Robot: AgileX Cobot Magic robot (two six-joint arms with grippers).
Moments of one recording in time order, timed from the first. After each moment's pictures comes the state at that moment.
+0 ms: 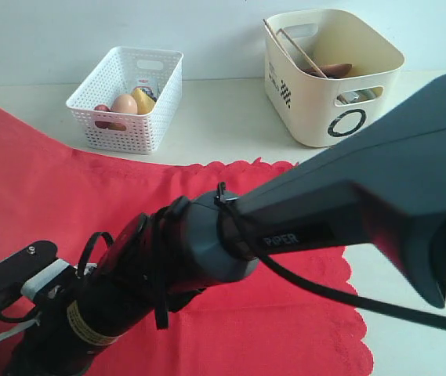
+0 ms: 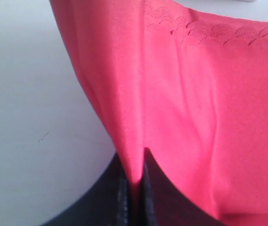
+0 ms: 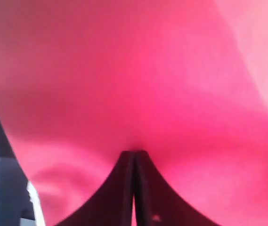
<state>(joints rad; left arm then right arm) -0.12 1.20 -0.92 0.05 0.89 -0.06 0.98 2.20 -1.27 -1.71 -0.47 1.96</state>
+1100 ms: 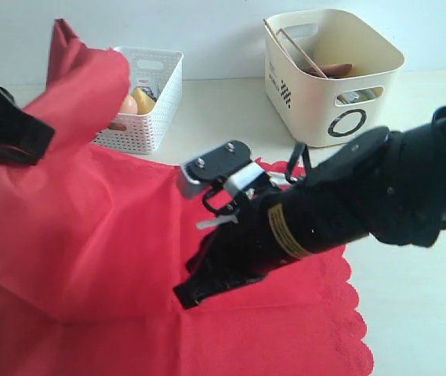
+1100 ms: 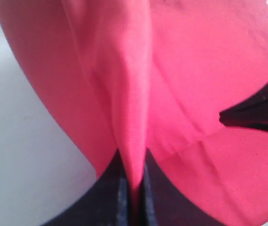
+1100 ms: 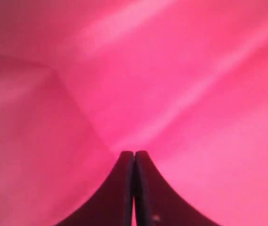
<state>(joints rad) -0.63 1.21 -1.04 0.00 0.99 -0.12 0.63 1.71 -0.75 -1.74 -0.33 1.85</state>
